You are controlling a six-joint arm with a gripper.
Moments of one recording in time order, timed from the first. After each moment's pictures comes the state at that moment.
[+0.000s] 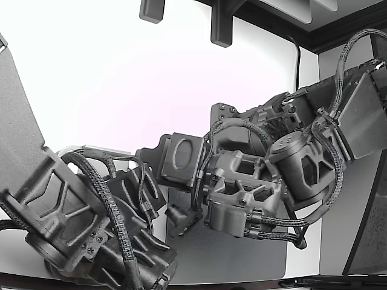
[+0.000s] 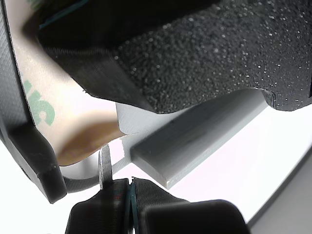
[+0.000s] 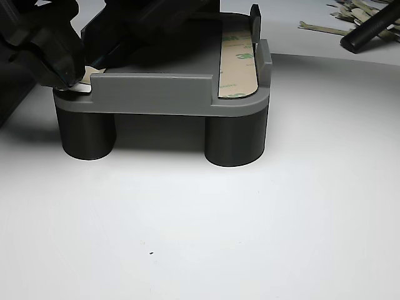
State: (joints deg) arm 38.8 116.8 137.6 43.7 37.2 -52.6
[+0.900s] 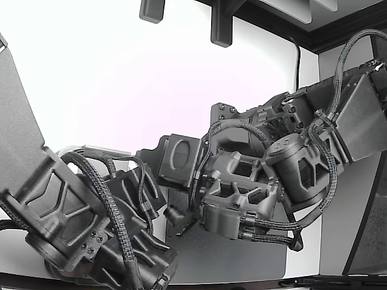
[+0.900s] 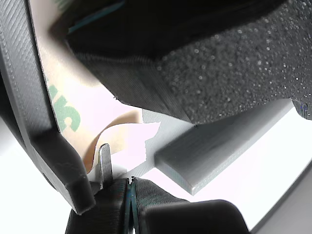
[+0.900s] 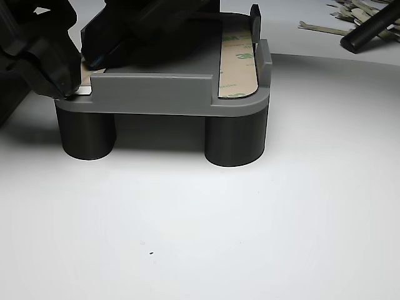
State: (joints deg) arm 38.8 115.0 137.0 44.9 36.6 -51.1
